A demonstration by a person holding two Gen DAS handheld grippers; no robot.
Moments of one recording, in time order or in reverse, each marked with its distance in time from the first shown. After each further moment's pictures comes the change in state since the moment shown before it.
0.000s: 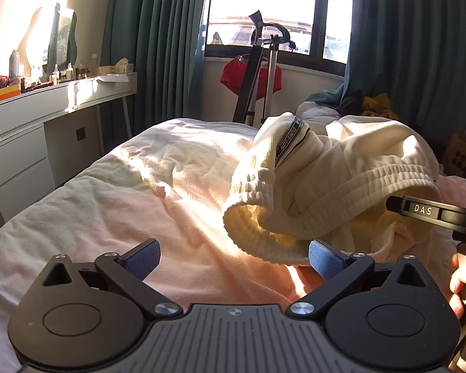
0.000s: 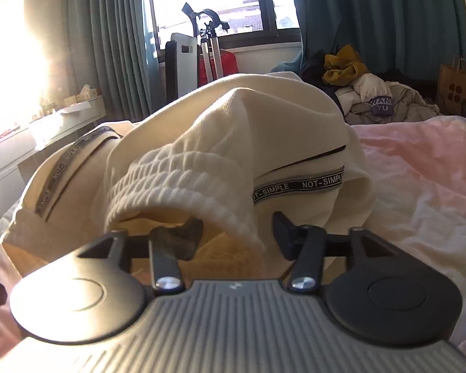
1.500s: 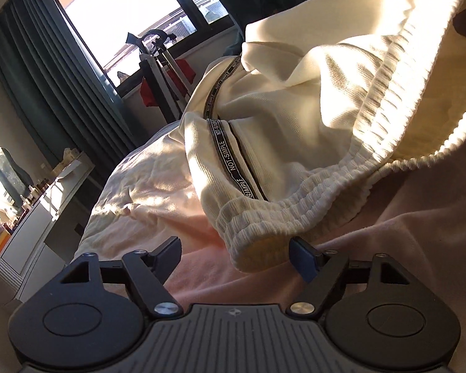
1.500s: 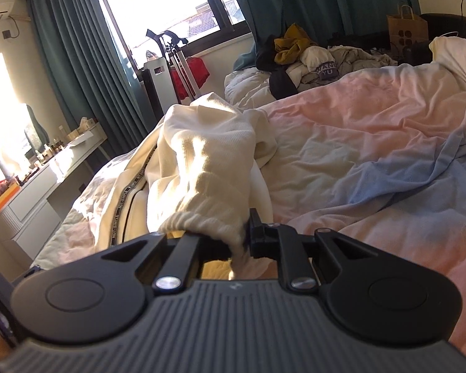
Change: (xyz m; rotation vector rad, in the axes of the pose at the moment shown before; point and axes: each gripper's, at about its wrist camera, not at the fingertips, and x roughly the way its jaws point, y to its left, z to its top) left arm -0.035 -0.085 -0.082 0.670 0.044 0.046; right arm -0.214 -0.101 -0.038 0.248 0.050 0.042
